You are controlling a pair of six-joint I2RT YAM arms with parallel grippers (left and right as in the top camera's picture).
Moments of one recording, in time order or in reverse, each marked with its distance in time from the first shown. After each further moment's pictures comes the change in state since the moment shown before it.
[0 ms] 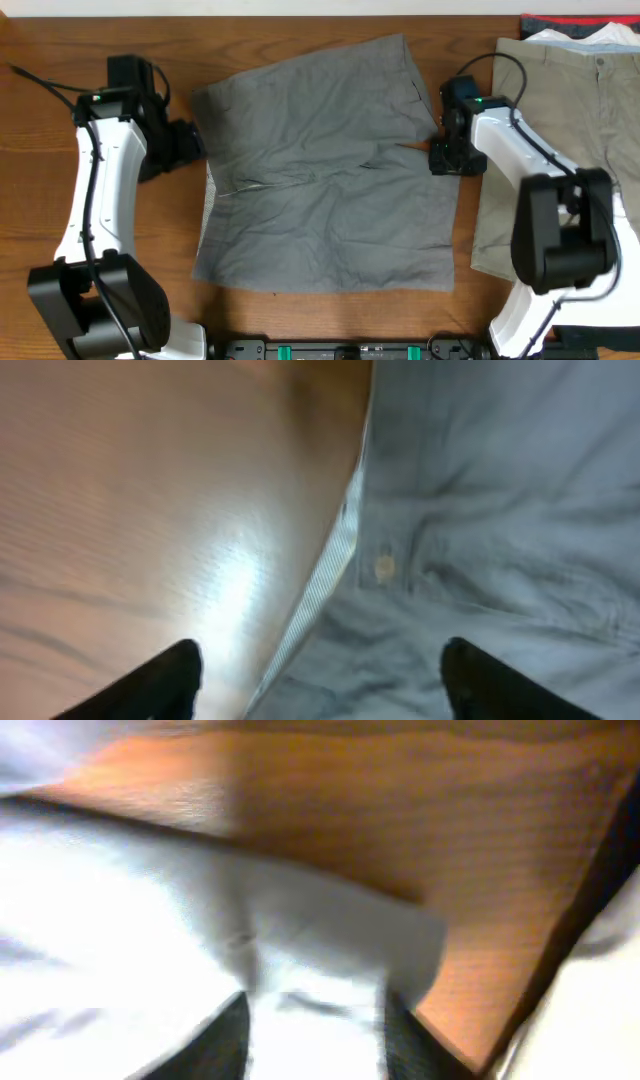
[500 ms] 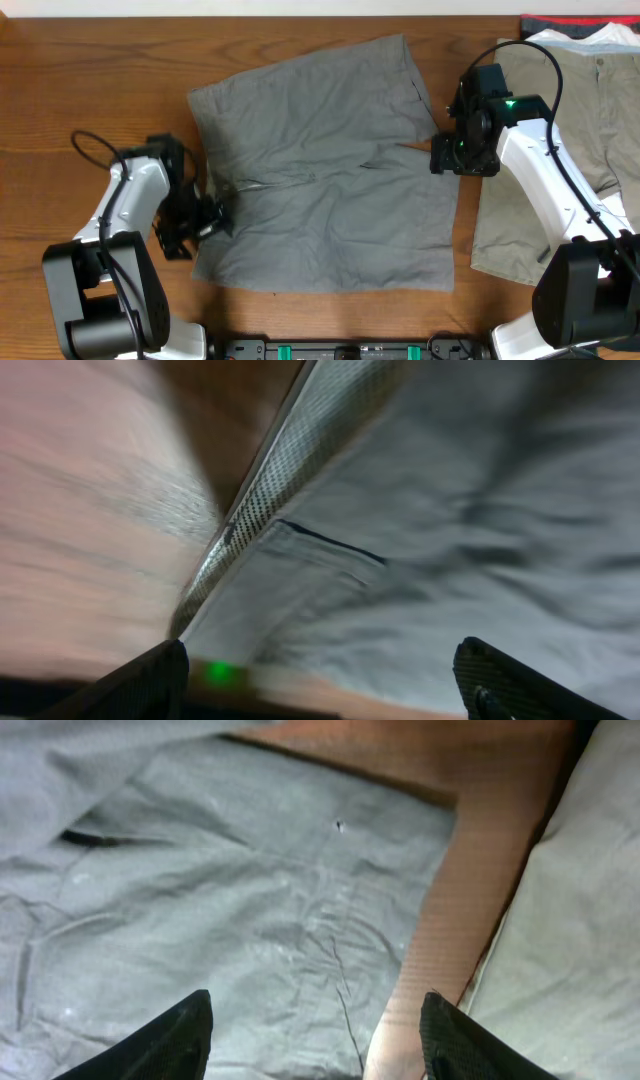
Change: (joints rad) left arm 0.014 0.000 -0.452 0.018 0.123 -0.079; right arm 0.001 -0.237 0.001 -0.153 -0.122 -0.010
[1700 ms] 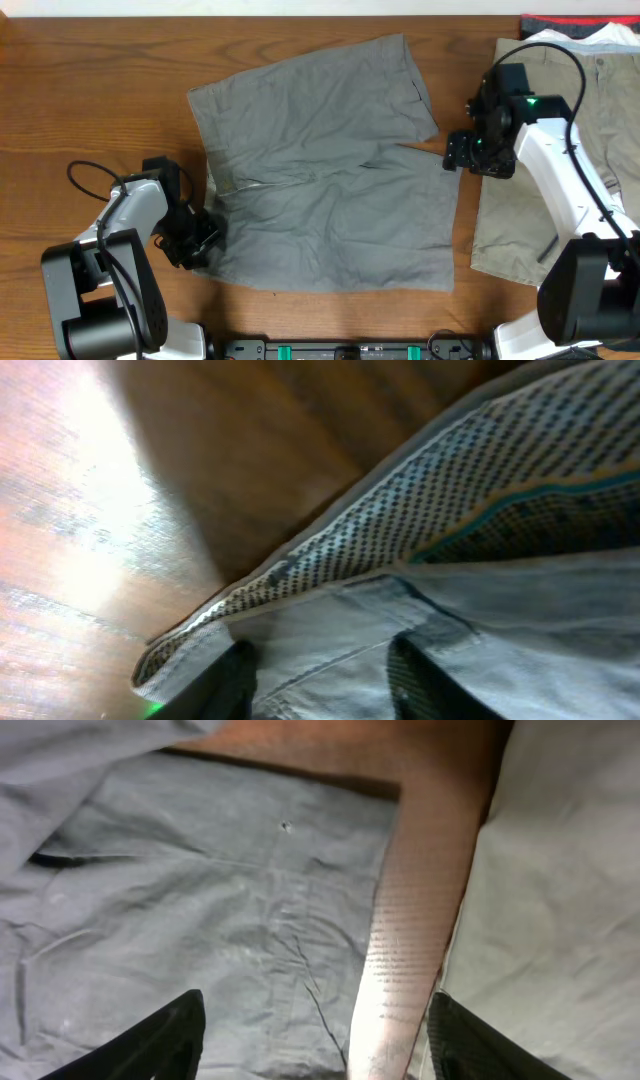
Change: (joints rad) left arm 0.056 -0.006 -0.148 0.196 0.055 -0.126; right arm -0.097 0.000 -0.009 -0.003 -0.034 0.007
